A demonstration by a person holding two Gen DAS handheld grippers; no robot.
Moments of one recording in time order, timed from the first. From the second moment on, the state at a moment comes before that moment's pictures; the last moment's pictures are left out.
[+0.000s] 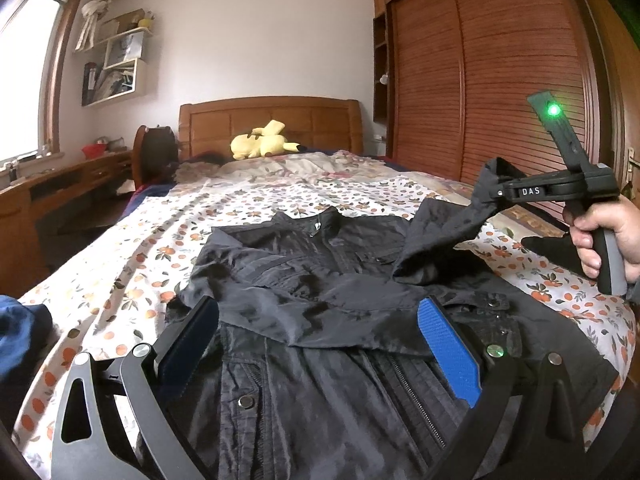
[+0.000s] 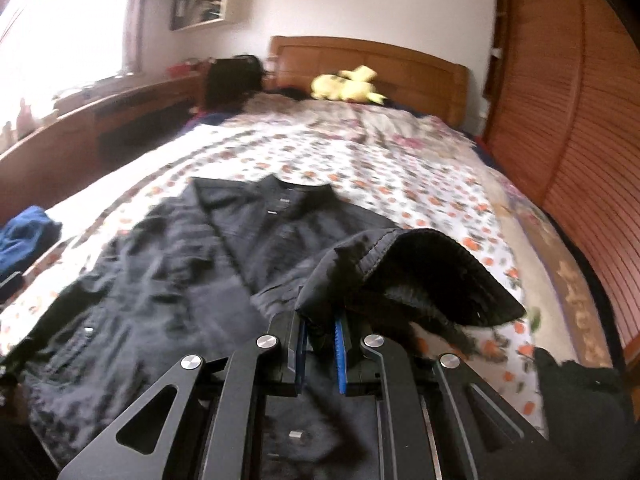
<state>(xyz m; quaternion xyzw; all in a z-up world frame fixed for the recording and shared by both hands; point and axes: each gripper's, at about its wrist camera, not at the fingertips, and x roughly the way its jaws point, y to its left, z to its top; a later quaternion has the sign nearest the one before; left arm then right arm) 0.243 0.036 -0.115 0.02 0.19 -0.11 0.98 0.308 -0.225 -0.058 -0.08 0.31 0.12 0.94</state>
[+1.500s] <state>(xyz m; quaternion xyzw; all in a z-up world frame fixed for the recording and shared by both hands) 0.224 -0.054 -0.143 0.07 0.24 -0.14 0.96 0.193 -0.277 -0.129 -0.05 0.32 0.14 0.94</state>
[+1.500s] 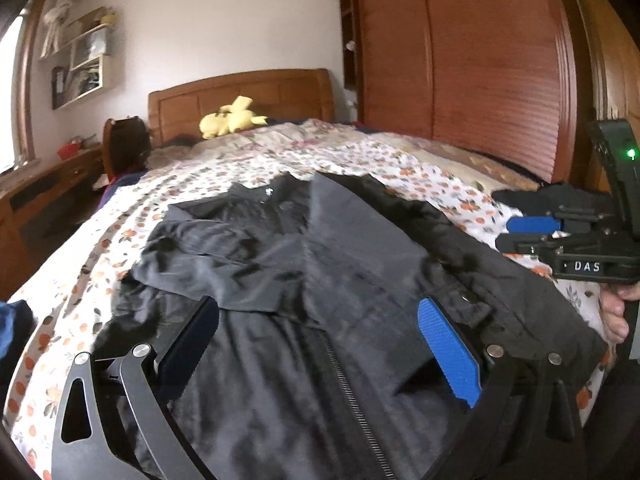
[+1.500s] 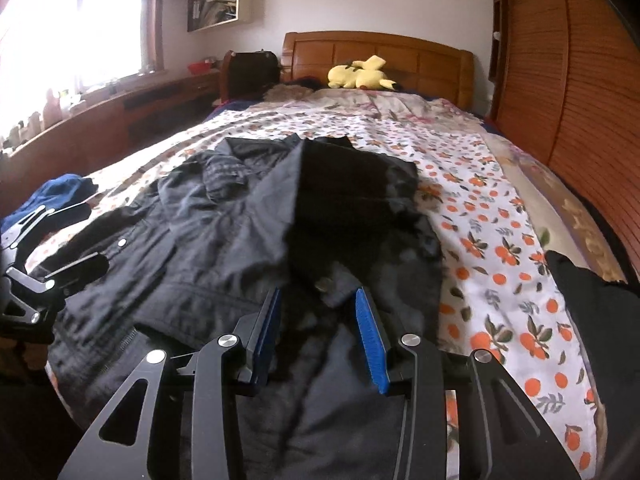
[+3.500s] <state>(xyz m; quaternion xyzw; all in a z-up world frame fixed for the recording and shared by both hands) 0.293 0.050 -0.101 0.08 0.28 -0.03 0.96 0.202 -0.253 -0.129 -0.05 0.31 0.16 0.93</state>
